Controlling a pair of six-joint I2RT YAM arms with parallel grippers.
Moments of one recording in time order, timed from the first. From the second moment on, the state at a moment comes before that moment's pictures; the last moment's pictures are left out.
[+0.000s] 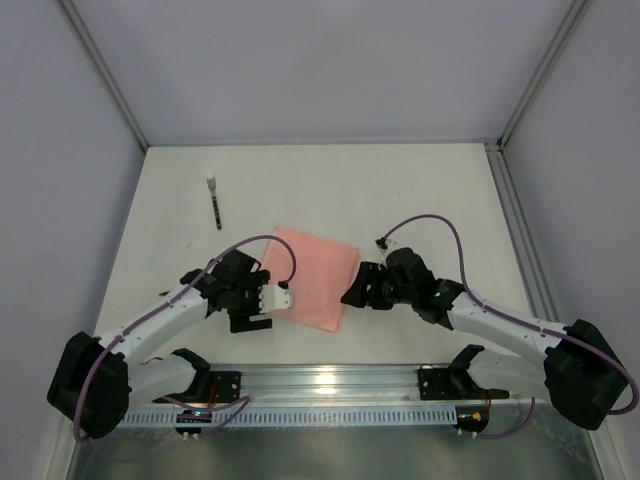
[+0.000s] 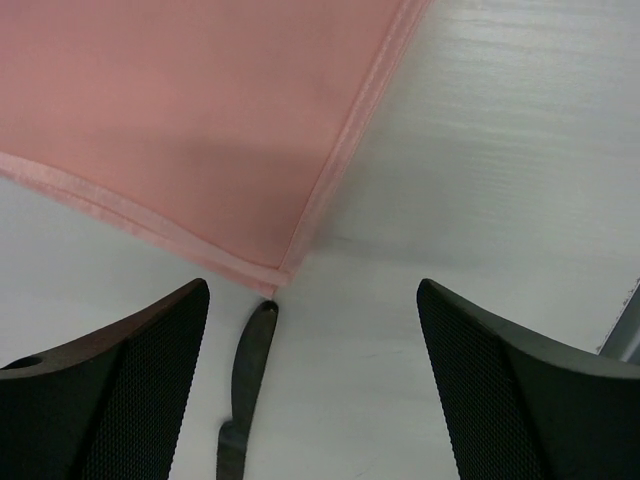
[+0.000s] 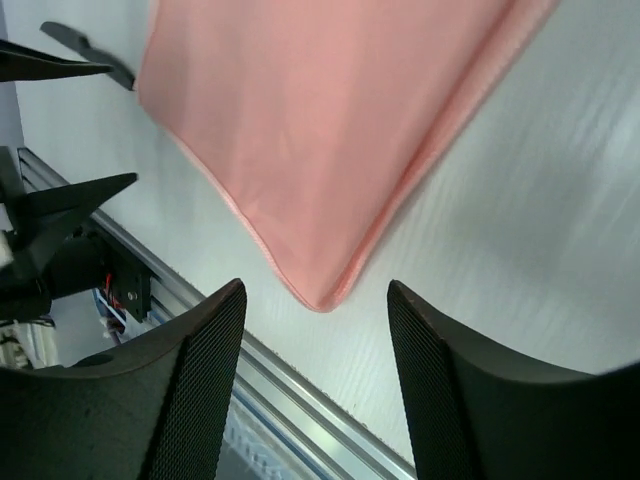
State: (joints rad) left arm -0.50 1.10 0.61 -0.69 0.24 0.95; right arm 0.72 1.12 0.45 -0.05 -0.21 0.86
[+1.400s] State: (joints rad) left arm -0.81 1.37 0.72 -0.65 0.16 0.83; right arm 0.66 1.48 0.60 0.26 -0.46 0.68
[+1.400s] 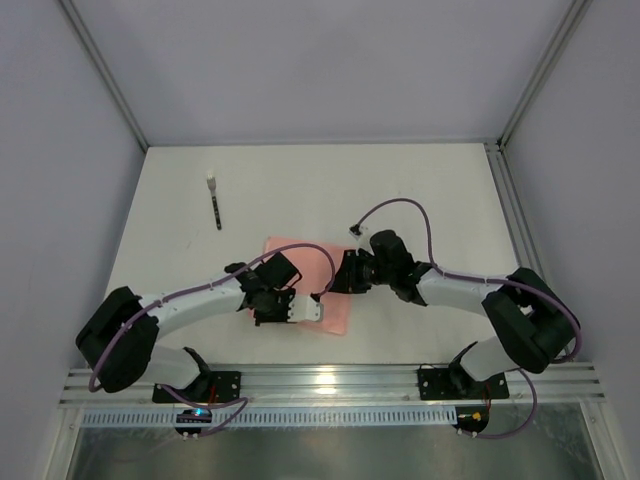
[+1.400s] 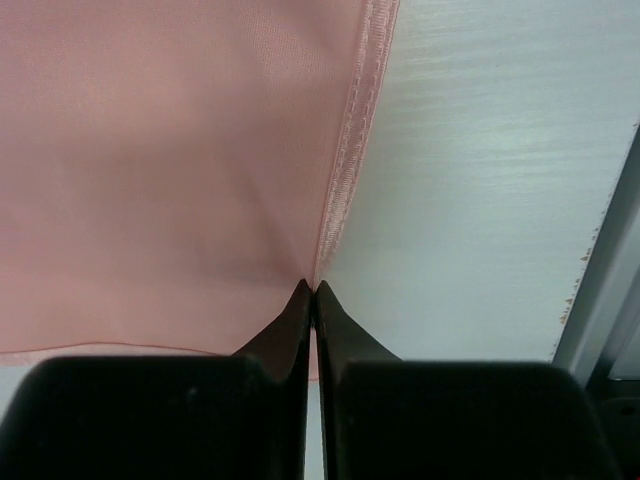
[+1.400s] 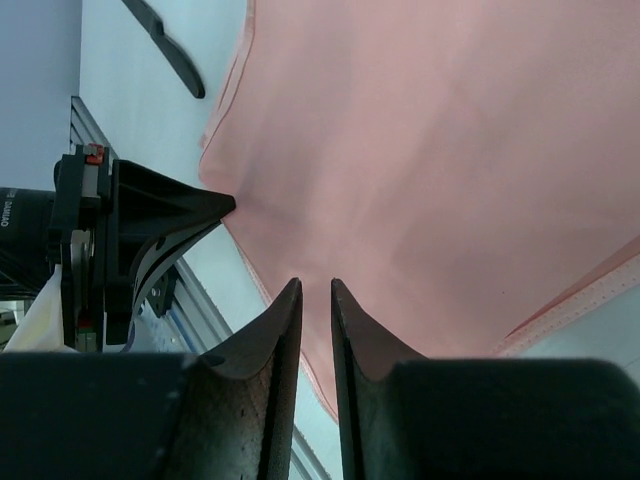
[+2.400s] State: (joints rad) left arm -0.46 1.37 1.05 -0.75 0.23 0.59; right arm 0.45 1.18 0.61 -0.11 -0.13 0.57
